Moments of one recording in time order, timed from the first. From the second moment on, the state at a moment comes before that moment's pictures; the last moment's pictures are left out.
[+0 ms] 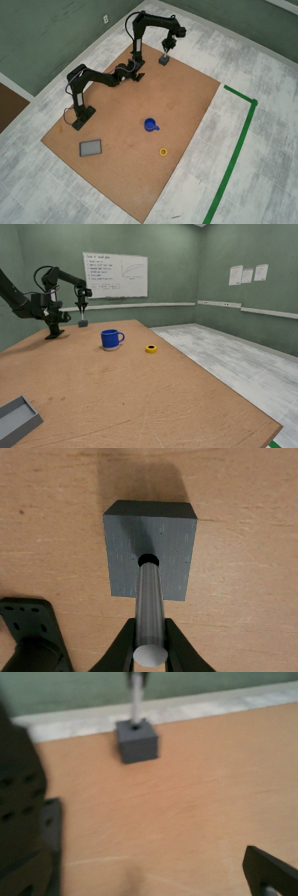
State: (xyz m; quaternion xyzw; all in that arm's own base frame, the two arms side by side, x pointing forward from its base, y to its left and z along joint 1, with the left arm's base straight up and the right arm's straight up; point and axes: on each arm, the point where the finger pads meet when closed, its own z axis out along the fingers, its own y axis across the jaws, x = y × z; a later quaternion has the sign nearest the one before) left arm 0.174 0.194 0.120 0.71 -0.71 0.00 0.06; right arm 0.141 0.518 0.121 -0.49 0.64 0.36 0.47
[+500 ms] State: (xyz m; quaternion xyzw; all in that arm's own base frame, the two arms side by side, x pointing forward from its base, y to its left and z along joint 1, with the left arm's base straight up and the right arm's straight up) left arm 0.174 0.194 0.119 0.71 -0.71 0.00 0.06; right arm 0.130 0.528 0.104 -0.50 0.63 0.37 0.47
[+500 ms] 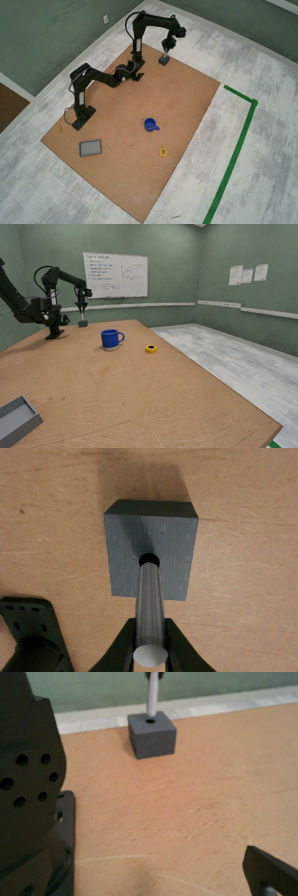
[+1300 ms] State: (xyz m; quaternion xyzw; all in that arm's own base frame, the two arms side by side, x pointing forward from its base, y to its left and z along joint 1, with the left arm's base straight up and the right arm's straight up) left arm 0.171 0.191 0.111 0.70 -0.71 0.00 0.07; right arm 0.130 0.528 0.104 -0.50 0.63 0.37 0.47
